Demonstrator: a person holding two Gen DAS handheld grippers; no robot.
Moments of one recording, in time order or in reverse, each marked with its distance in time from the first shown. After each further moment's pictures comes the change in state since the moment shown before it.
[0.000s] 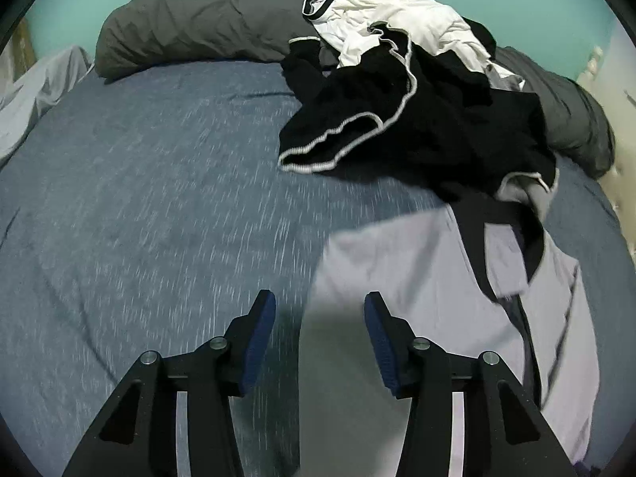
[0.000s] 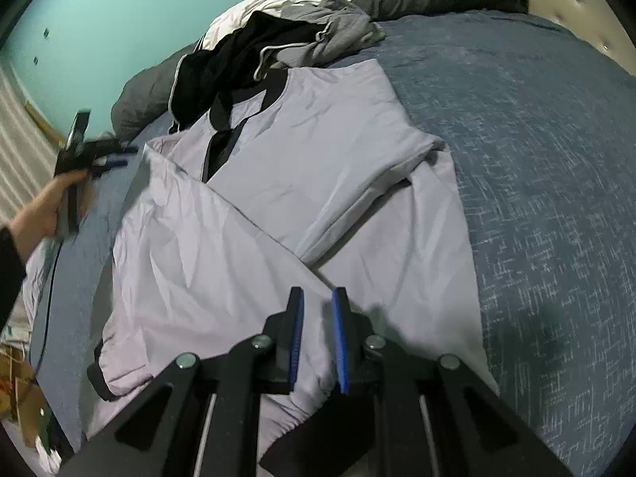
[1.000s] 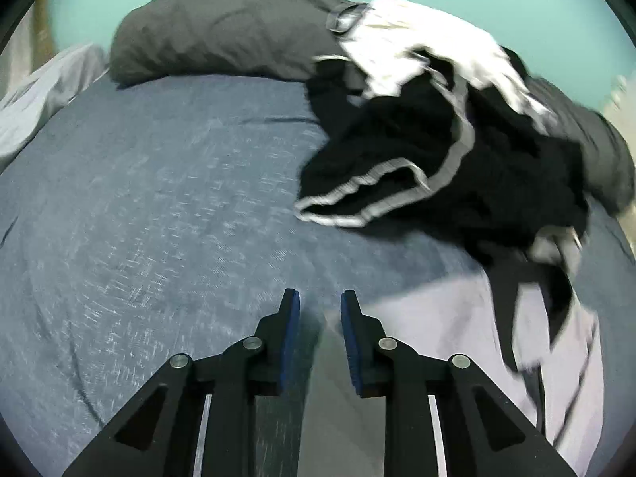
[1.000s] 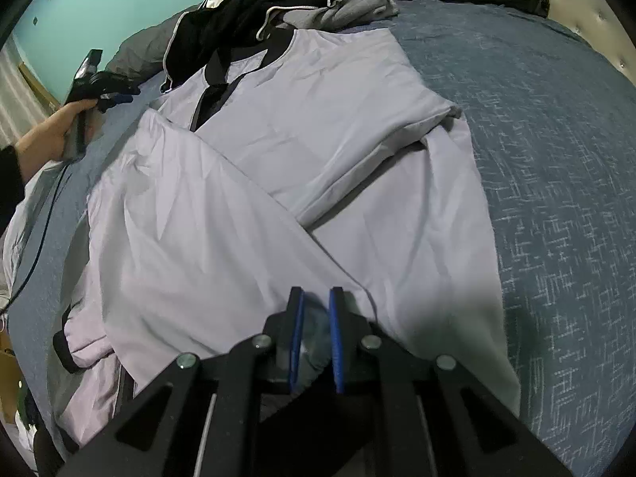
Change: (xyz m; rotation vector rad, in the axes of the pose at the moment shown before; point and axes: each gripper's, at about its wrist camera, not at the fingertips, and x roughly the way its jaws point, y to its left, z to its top) left arm 0.018 0.008 0.022 -0.049 -0.052 0.012; right arm 0.021 0.005 -0.016 -0.062 0.079 -0.063
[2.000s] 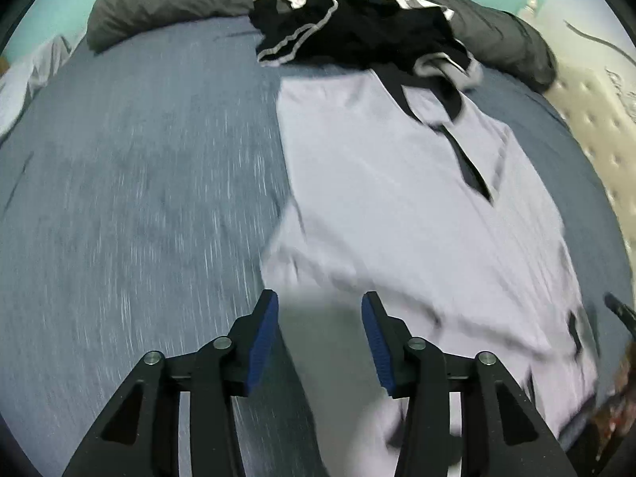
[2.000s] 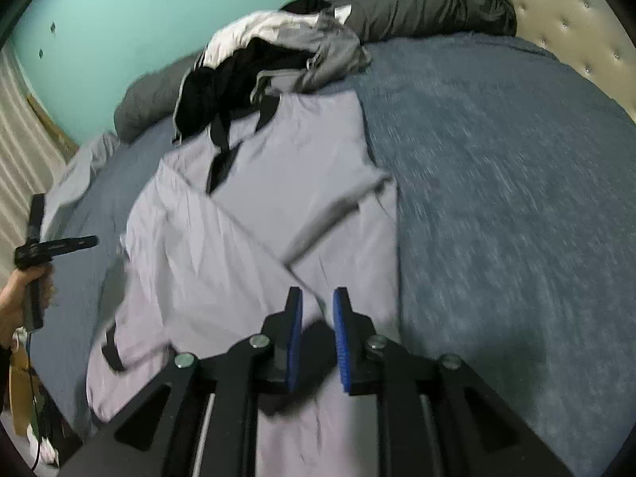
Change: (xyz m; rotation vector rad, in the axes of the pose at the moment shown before) left arm -0.173 0.037 -0.206 0.162 0.223 -0.153; right arm -0.110 -0.034 0.000 0.039 -0.067 0.015
